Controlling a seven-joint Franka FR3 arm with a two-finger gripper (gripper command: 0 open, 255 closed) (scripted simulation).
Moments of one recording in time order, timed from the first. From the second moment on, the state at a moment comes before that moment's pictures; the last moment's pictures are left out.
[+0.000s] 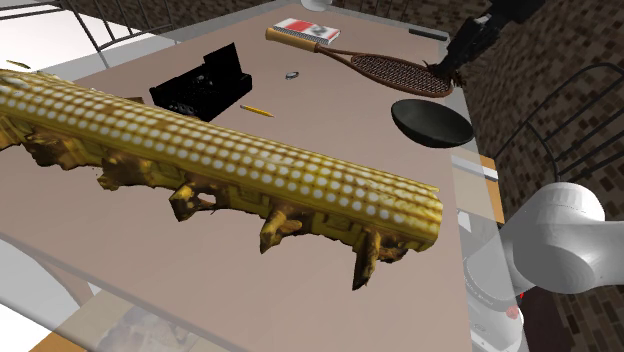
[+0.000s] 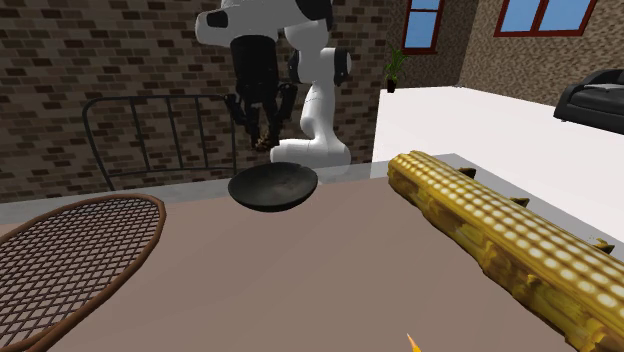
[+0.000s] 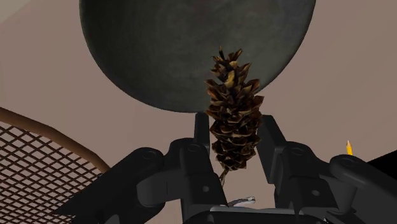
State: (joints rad) arm 0.09 -0.95 -0.12 -2.35 0.09 1.71 0.03
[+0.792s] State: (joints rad) arm 0.09 -0.95 -0.13 -2.35 0.09 1.71 0.03
